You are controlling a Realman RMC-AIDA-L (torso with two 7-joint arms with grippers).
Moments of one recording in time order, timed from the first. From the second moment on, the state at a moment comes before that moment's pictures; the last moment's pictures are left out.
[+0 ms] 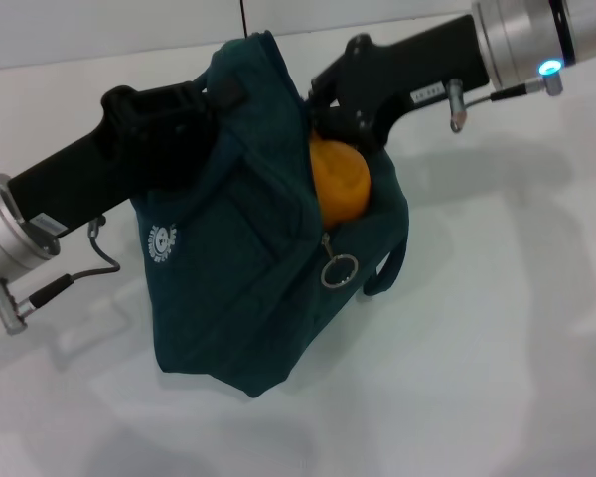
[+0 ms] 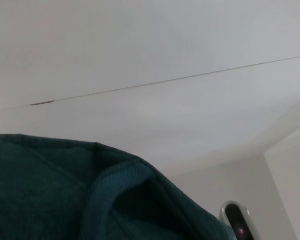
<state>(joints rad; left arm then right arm) -0.56 -2.09 1.09 0.38 1.20 1.64 -2.26 0.78 2.00 -1.01 -0.90 -1.92 -1.53 1.58</state>
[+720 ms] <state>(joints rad) -0.57 -2.09 1.09 0.38 1.19 1.65 -2.25 0.74 2.01 -0.98 -0.98 -1.89 -1.58 1.65</state>
